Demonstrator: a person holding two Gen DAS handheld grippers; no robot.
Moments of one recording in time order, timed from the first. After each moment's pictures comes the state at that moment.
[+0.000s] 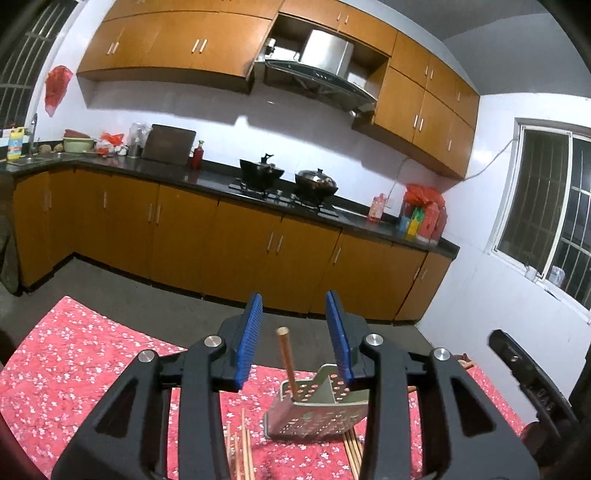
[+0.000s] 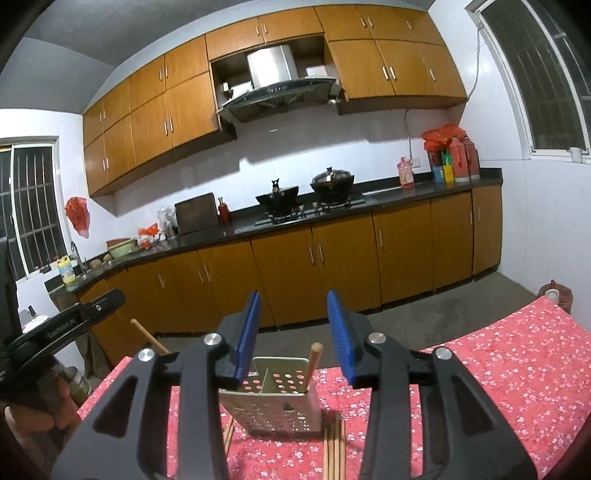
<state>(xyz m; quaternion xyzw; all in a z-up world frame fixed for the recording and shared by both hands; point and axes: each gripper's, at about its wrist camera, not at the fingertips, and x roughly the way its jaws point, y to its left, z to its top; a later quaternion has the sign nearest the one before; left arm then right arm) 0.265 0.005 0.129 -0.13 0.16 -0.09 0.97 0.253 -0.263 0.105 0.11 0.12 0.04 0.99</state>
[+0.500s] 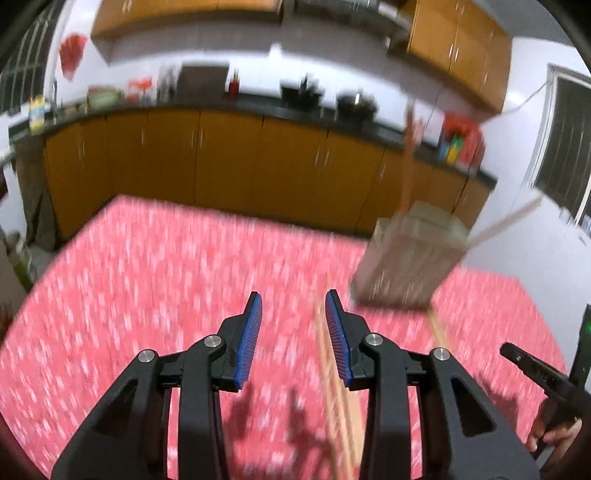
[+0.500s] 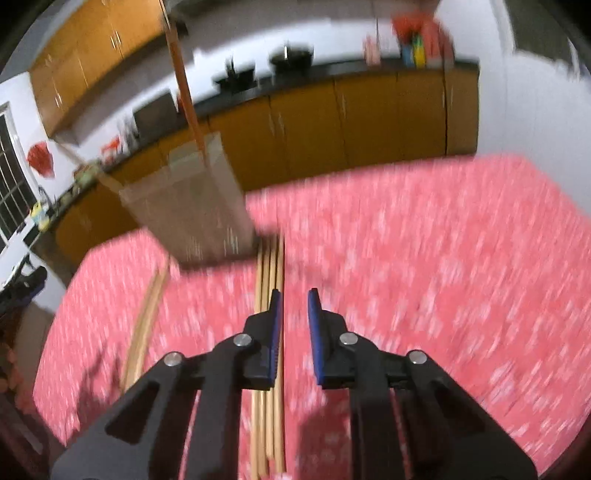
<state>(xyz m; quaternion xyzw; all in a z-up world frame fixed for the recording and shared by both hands) 0.215 0.050 -0.004 -0.10 0.33 -0.04 0.94 0.228 -0.290 -0.073 0.14 0.39 0.03 0.91</state>
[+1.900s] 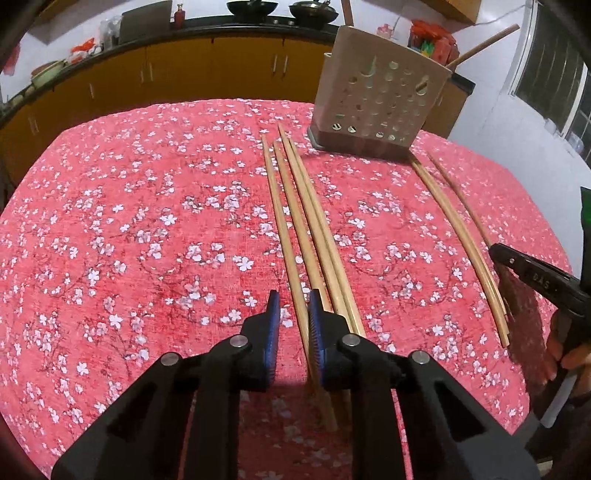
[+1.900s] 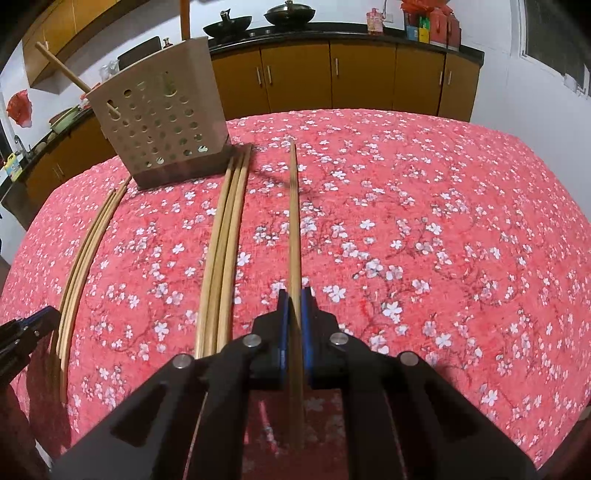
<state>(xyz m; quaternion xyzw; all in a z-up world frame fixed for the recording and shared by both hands) 0.197 -0.005 -0.094 -0.02 0.45 -0.11 0.89 0.226 -0.274 -0.119 0.07 0.44 -0.02 0.90</state>
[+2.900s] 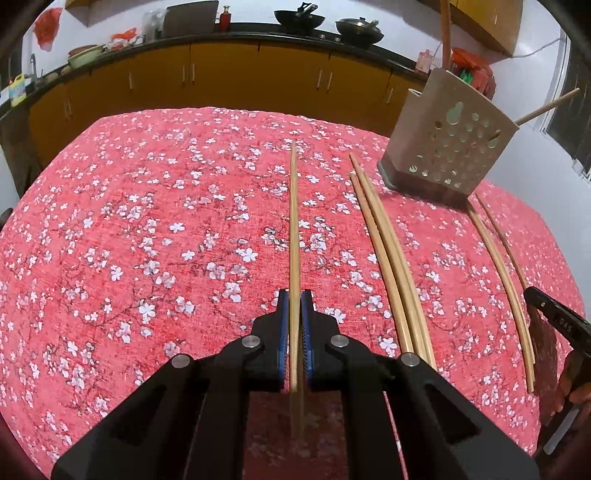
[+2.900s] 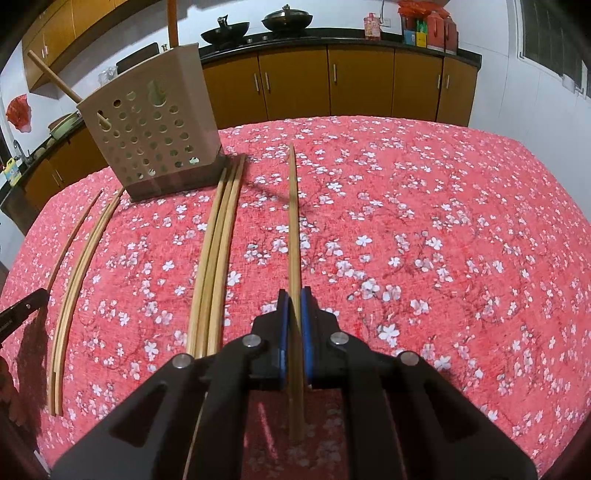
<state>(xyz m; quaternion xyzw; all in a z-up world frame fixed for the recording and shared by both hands) 0.228 0.046 -0.099 -0.06 0.43 -0.05 0.90 0.242 -0.283 -0.124 0.07 0.42 -0.02 0.90</state>
